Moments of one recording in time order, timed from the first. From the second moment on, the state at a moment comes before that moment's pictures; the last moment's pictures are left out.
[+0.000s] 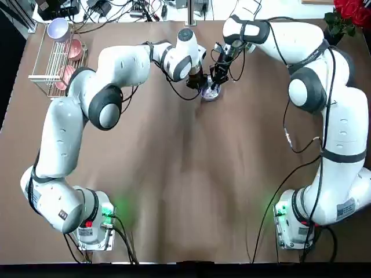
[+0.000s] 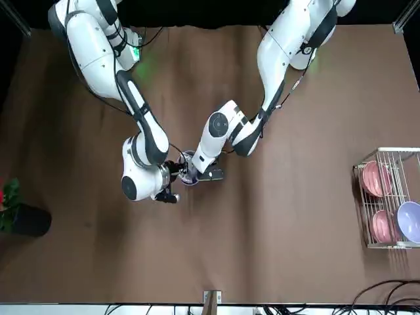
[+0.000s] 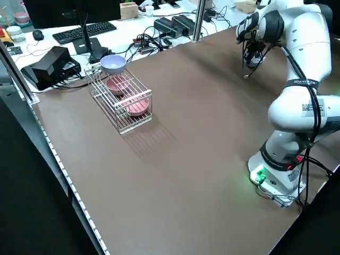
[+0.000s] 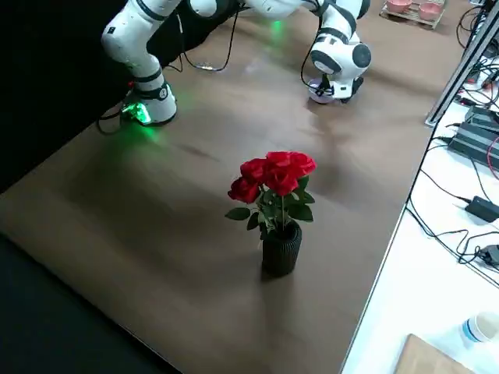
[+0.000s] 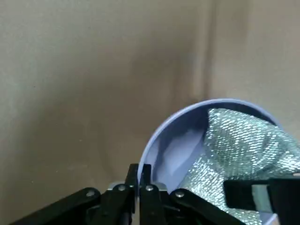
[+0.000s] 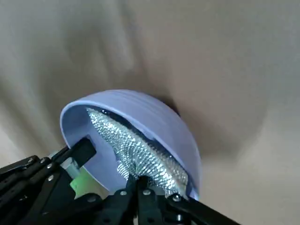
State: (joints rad) left arm -0.58 0.89 -0.28 -1.37 0.09 2.41 -0.92; right arm 0.33 0.81 0.13 -1.46 0.57 1.95 0.21
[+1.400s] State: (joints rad) left arm -0.58 0.89 -0.29 -1.37 0.09 2.40 -0.92; right arm 0.35 0.83 0.12 -1.41 0.42 1.88 0.21
